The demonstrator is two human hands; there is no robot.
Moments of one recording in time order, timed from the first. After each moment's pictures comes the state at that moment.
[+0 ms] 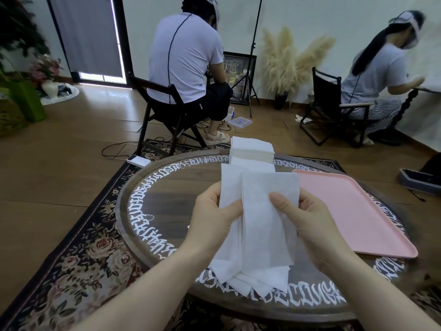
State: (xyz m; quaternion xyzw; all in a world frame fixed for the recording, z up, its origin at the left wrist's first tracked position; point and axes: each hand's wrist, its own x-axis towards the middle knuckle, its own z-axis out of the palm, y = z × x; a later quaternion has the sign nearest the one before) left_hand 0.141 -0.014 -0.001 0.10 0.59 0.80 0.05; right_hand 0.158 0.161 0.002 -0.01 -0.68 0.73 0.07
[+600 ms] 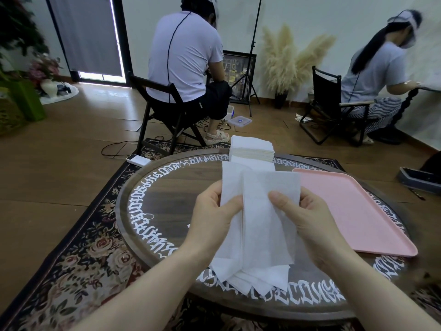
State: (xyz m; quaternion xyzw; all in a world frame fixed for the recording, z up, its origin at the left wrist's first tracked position) left_hand 0.140 -0.013 -0.003 0.12 0.58 0.80 0.03; right_hand 0.158 0.161 0.001 -0.02 -0.68 0.73 0.07
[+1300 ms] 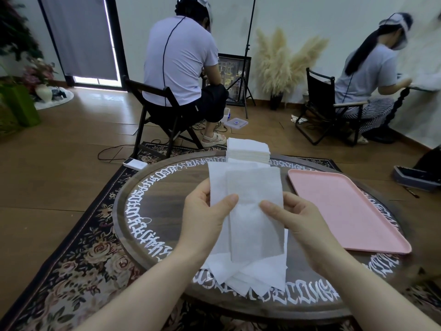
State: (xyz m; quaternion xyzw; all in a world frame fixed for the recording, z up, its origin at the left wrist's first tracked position) left_hand 0.133 -0.017 -0.008 0.10 0.60 0.79 -0.04; right_hand 0.163 0.160 0.003 -0.02 -0.67 0.74 0.02
